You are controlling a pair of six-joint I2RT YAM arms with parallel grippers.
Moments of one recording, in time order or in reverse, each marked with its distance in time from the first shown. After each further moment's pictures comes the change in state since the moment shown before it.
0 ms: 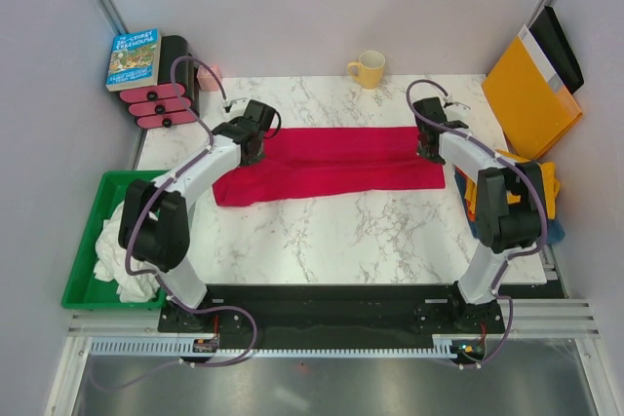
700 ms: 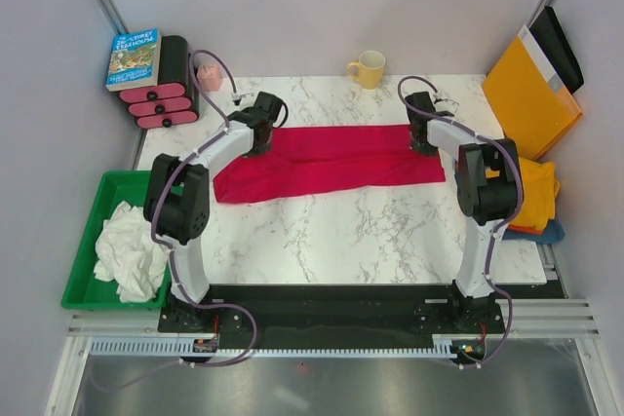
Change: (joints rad) left arm 0.028 0.236 0.181 0.018 -0.001 0.021; right arm -0.014 0.262 0.208 -0.002 0.002 -0.005
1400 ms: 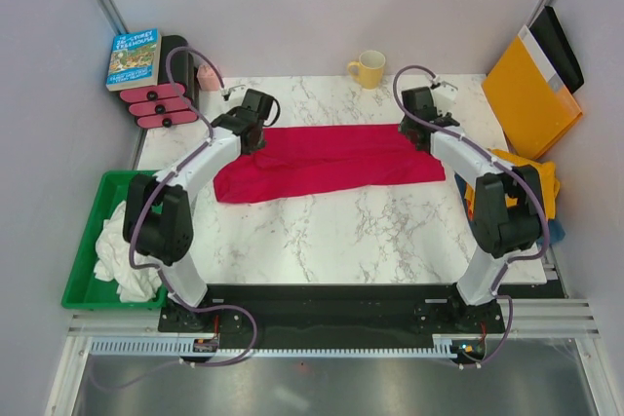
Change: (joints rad) left arm -0.004 -0.148 -0.064 0.034 -0.006 -0.009; right arm 0.084 -0.250 -0.114 0.174 0.006 -0.029
